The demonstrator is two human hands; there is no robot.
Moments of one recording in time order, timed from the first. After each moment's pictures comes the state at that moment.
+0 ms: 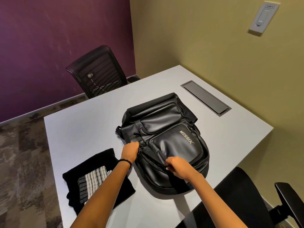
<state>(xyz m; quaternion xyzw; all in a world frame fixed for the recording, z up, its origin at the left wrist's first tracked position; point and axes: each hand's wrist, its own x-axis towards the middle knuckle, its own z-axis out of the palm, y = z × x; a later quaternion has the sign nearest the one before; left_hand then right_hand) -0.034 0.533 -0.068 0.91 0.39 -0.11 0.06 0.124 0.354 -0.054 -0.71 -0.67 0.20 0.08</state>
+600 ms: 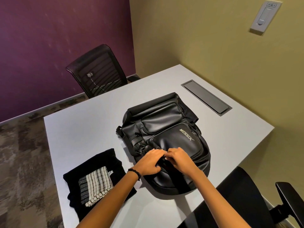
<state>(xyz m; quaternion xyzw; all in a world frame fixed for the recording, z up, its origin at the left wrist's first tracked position) -0.017 0.483 -0.070 0.95 0.13 0.02 0.30 0.127 0.369 -0.039 -0.71 -0.69 0.08 0.14</state>
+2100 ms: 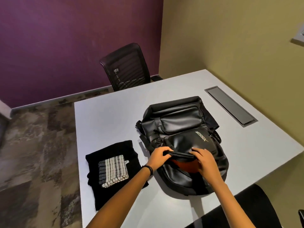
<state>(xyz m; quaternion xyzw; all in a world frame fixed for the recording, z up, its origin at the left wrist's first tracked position) -0.037 0.479 -0.074 0.77 0.36 0.13 0.51 0.148 0.336 -0.059 -0.75 -0.64 0.04 0.18</state>
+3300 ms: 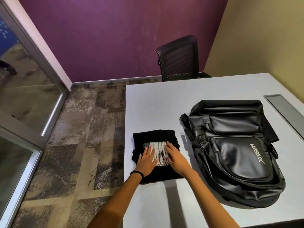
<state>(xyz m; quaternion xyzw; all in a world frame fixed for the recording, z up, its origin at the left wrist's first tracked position) -0.262 0.472 -0.125 0.77 0.57 -0.07 0.28 -0.092 0.445 -0.080 -0.62 -0.71 0.30 0.14</state>
